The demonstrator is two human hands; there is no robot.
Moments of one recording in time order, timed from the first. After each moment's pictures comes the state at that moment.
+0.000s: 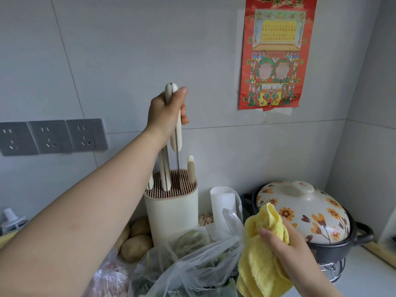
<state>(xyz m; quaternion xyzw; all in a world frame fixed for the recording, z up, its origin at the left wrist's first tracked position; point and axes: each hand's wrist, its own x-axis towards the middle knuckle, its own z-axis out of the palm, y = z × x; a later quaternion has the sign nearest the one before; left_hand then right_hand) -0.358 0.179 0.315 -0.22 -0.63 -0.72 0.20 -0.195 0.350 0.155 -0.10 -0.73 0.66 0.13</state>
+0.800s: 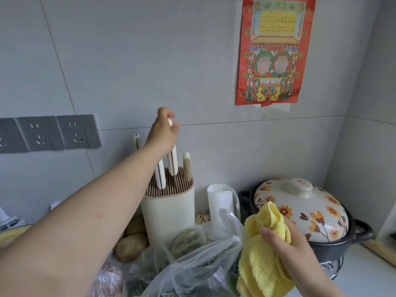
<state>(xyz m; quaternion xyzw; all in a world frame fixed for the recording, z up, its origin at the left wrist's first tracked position) -0.405 0.180 0.267 -0.15 -0.84 -0.46 0.24 -0.198 0.358 0.152 -0.11 -0.73 0.67 0.13</state>
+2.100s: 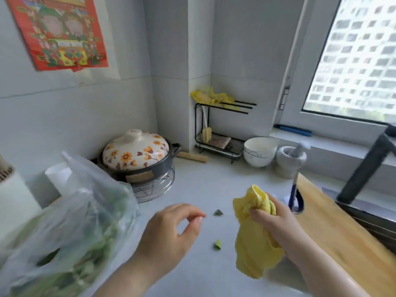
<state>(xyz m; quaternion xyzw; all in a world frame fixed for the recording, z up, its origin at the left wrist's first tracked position) -0.089 0.257 0.133 -0.60 -0.65 -0.46 -0.06 0.084 0.382 0.130 -0.41 -0.68 0.53 0.29</state>
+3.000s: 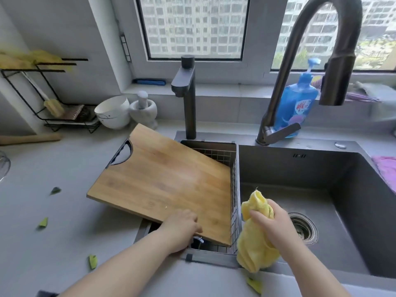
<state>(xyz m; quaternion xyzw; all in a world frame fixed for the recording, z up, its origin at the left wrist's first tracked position) 0.283 0.408 -0.001 -0.84 -0.49 0.19 -0.09 0.492 0.391 0.034 -0.65 -0.52 0.44 0.33</state>
